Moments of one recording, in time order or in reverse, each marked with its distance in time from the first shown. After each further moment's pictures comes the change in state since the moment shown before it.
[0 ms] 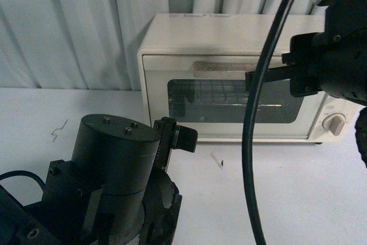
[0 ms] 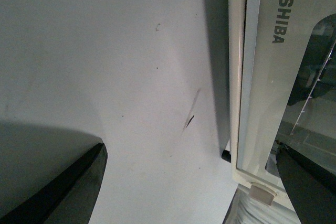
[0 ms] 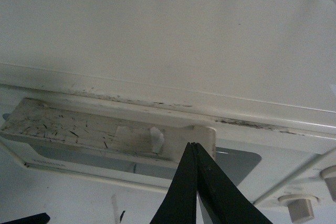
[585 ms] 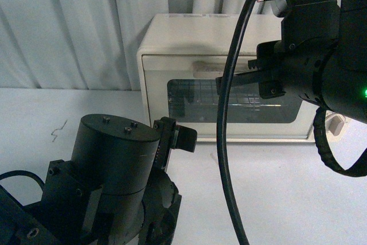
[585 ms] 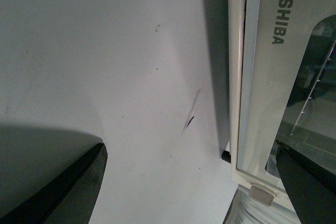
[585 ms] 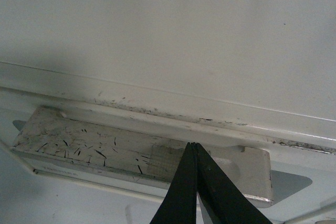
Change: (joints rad) left arm 0.000 0.000 0.000 0.000 0.000 0.000; right arm 0.038 0.118 0.089 0.017 0.007 -0.002
